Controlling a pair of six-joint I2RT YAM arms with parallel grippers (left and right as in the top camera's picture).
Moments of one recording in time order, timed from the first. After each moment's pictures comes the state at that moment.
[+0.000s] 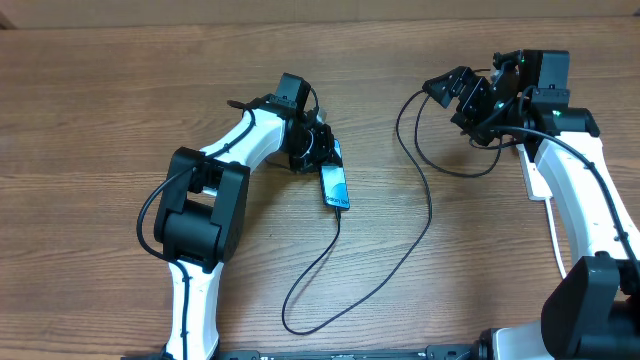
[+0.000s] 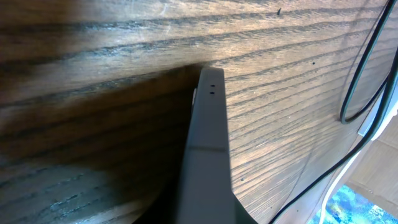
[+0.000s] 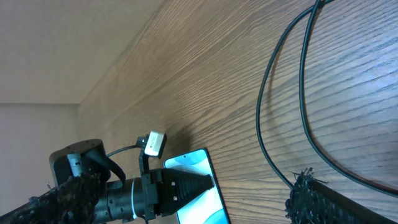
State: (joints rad) left arm -0.35 2.25 1.57 -0.65 0.62 -0.58; right arm -0.07 1.65 1.31 -0.54 -0.59 0.60
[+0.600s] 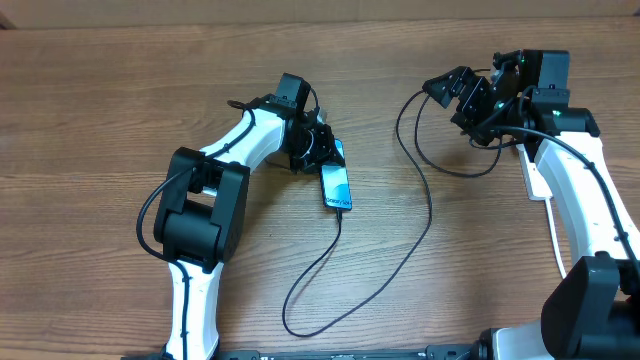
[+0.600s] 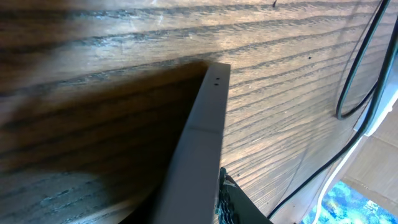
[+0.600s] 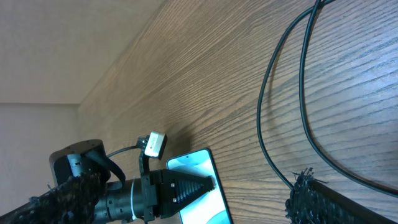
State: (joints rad) left arm -0.35 2.25 1.57 -0.66 0.64 -0.58; right arm -0.06 1.65 1.31 -0.54 -0.59 0.60
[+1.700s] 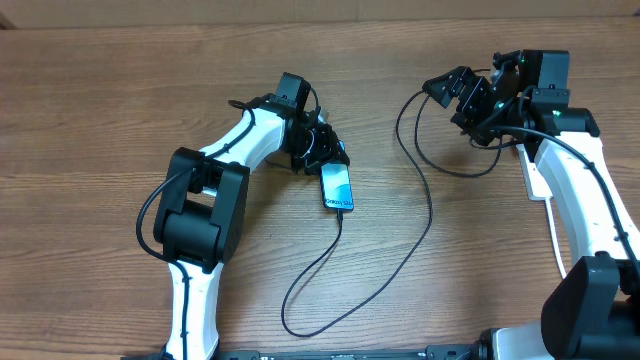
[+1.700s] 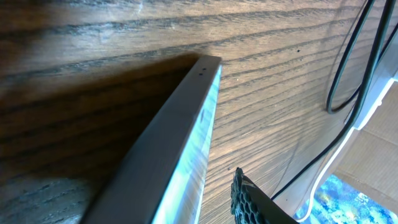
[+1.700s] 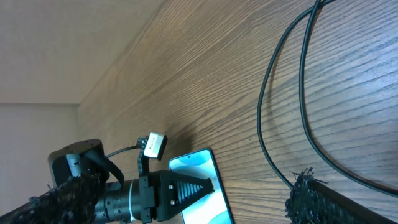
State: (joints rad) left arm -0.35 2.25 1.58 -0.67 0.67 -0.58; right arm -0.06 1.65 1.31 -0.54 -0.59 0.60
